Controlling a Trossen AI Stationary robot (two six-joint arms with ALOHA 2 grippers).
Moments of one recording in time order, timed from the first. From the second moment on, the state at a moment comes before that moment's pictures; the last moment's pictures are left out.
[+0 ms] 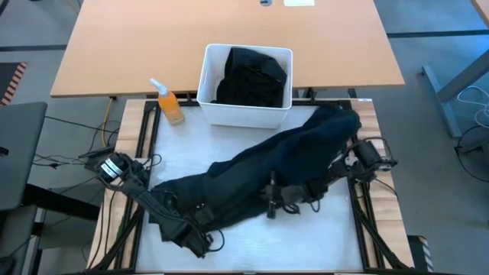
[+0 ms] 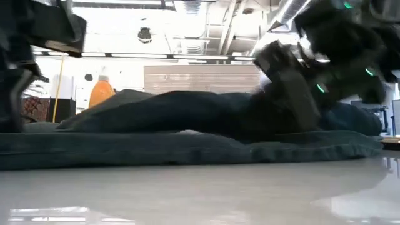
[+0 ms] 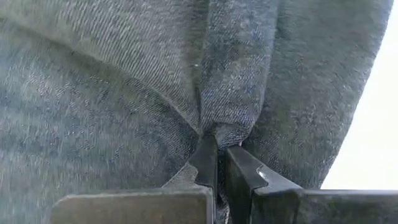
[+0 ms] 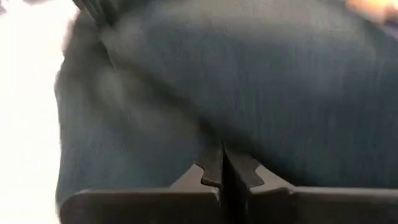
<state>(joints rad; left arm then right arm) -0.72 1.90 1.19 -0.90 -0.27 -1.34 0.35 1.93 0.62 1.00 0.42 0.09</state>
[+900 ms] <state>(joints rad) -0.79 1.91 1.19 -0.96 -0.20 -1.59 0.15 1.65 0.33 0.57 0.68 0.44</state>
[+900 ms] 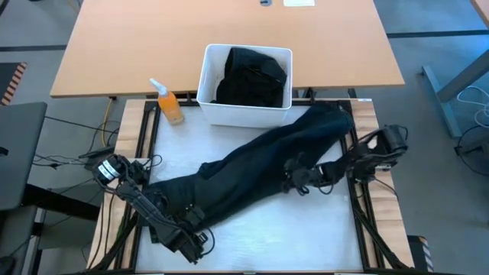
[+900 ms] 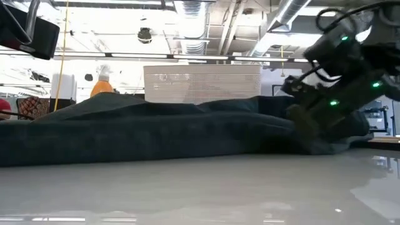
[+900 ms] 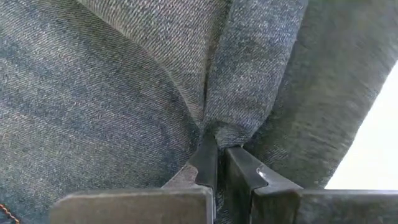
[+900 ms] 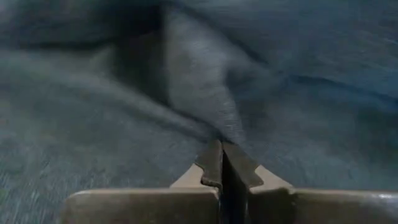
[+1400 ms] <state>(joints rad) -0.84 1.91 1.19 -0.91 -0.12 -1.71 0.14 1.35 0.42 0.23 0.63 0.35</state>
